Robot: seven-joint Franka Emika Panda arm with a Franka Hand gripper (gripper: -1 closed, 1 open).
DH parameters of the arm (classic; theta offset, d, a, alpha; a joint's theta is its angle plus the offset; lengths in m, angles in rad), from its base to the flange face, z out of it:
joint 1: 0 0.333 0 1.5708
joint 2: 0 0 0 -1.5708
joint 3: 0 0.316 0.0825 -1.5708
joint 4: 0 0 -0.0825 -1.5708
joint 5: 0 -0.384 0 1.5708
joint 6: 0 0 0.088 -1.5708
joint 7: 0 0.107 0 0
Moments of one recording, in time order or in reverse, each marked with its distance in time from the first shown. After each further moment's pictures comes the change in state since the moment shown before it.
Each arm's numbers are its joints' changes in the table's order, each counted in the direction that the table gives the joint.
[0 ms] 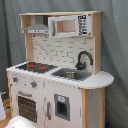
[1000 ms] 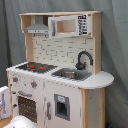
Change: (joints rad) arm -0.080 -0.016 -0.008 0.020 -0.001 -0.001 0.304
